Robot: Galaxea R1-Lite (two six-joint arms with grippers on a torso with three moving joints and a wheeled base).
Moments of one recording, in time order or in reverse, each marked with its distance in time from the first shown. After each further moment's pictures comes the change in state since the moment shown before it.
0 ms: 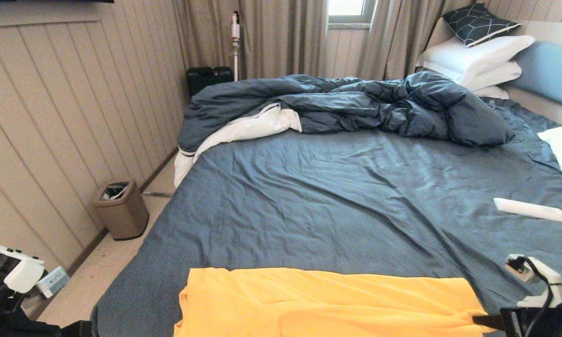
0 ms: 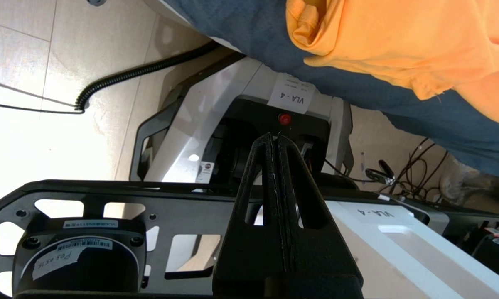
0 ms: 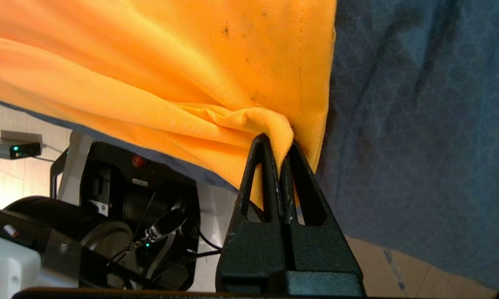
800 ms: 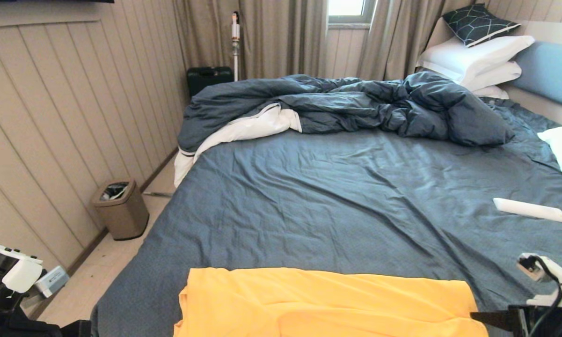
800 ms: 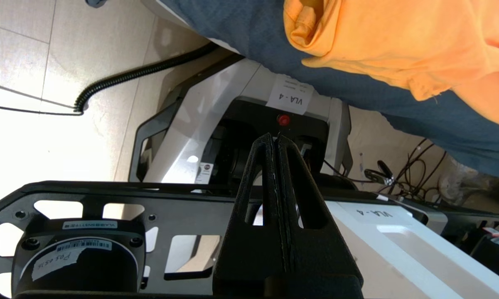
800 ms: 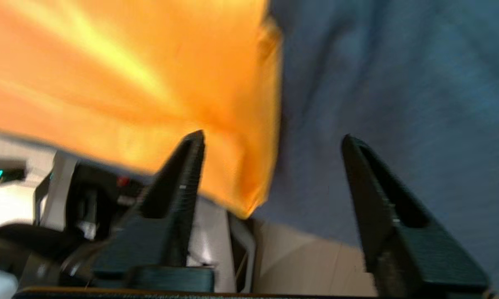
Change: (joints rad) left arm 0.000 -0.004 -0.004 0.000 -0.001 0.000; right arm -0.076 0.017 0.001 -0.065 0.000 -0.007
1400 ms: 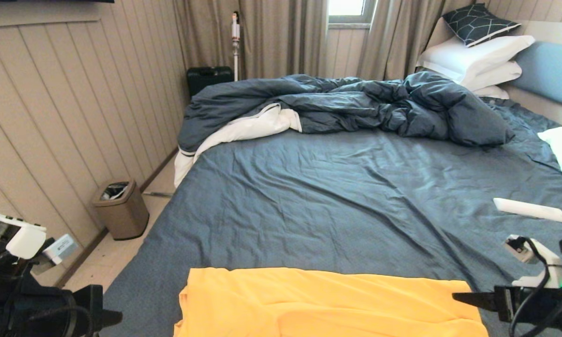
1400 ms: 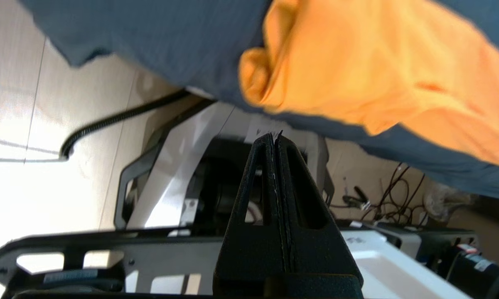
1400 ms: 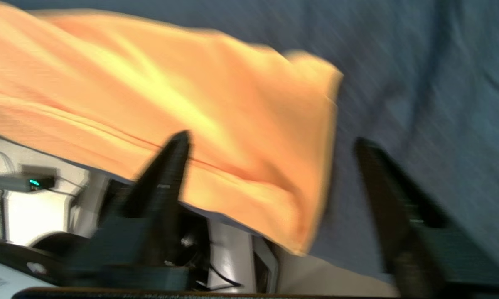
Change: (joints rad) left arm 0.000 0.042 -0.091 -0.081 0.008 0.018; right arm 0.162 -0.076 -0.059 0.022 0.010 0.188
